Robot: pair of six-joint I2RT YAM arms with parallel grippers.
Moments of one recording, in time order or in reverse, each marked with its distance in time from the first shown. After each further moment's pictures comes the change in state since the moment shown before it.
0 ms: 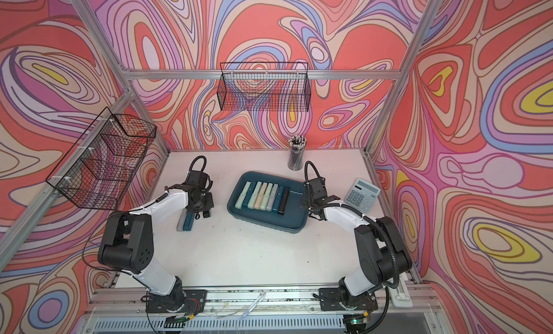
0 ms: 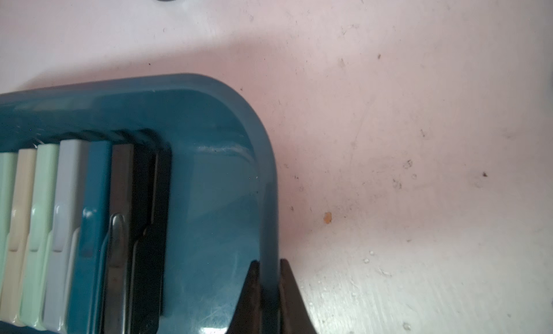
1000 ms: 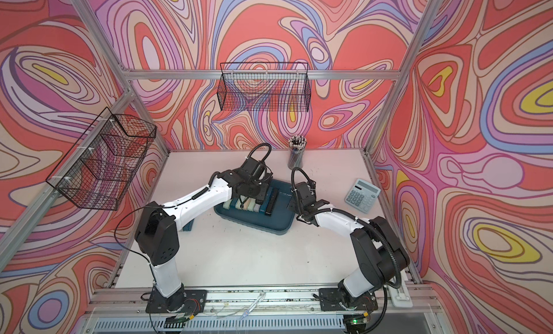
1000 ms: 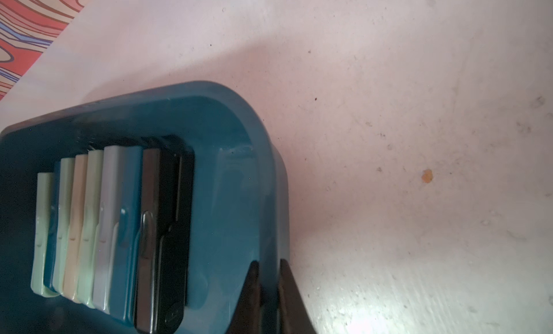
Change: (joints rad) left arm -0.538 0.241 0.504 -0.098 0.087 0.018; right arm 0.163 0.001 -0.017 0.090 0.023 0.231
